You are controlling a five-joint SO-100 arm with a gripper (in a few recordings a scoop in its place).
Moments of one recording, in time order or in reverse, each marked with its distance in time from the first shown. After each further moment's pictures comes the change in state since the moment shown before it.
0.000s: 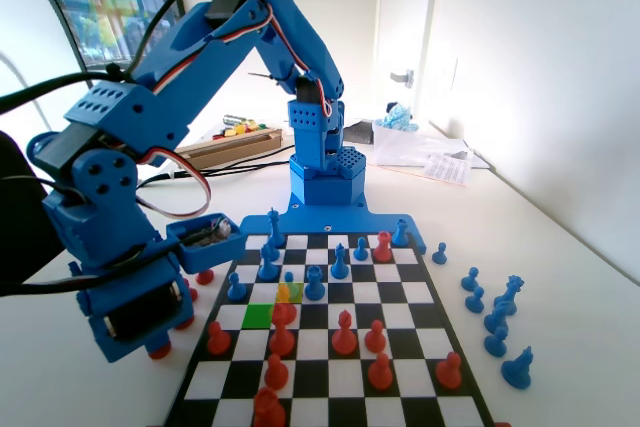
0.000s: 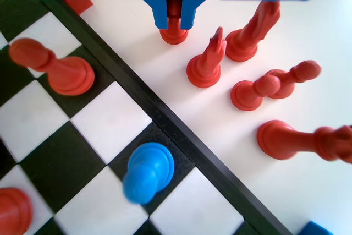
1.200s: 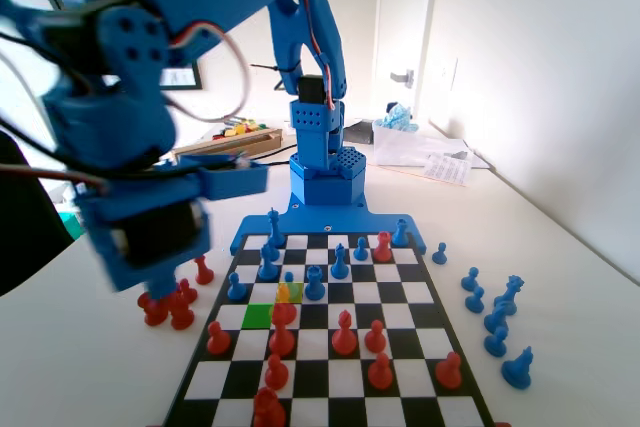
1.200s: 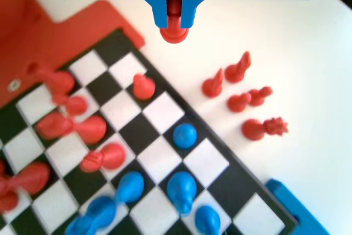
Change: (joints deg) arm -4.2 20.1 8.5 8.3 1.6
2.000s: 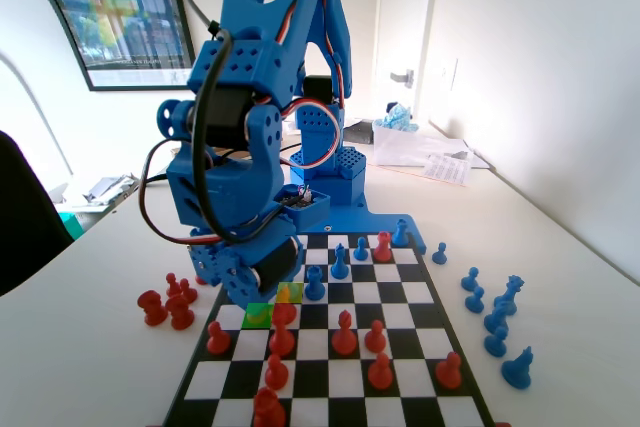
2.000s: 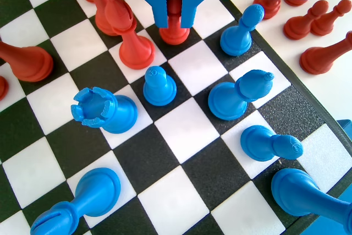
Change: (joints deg) arm -10.5 2.3 23.6 -17.8 2.5
